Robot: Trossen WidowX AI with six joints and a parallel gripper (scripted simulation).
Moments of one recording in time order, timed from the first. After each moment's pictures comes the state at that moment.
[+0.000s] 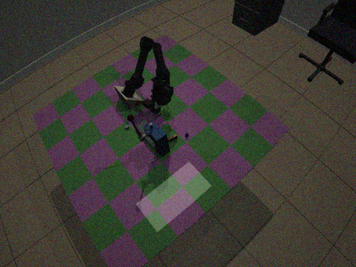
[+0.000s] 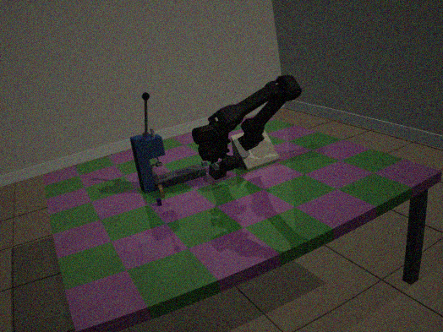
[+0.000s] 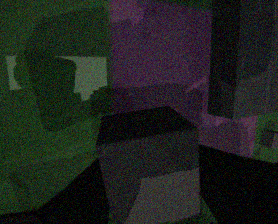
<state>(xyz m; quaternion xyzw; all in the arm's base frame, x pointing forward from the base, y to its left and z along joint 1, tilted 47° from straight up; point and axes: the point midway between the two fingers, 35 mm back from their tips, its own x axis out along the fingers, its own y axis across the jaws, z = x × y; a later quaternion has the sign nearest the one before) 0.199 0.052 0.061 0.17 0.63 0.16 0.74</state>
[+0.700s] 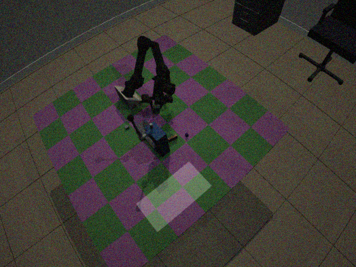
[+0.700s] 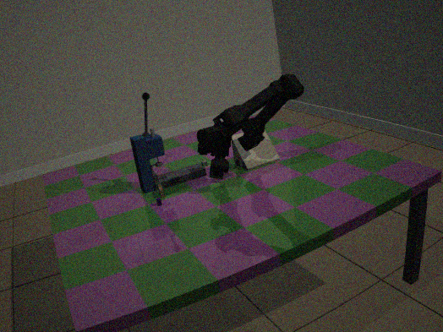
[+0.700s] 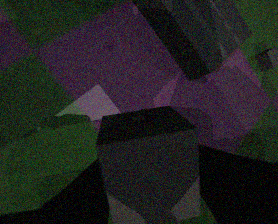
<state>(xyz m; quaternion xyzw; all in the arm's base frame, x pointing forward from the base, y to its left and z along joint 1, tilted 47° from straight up) 0.201 0.052 0.063 0.38 0.63 -0.08 0.68</state>
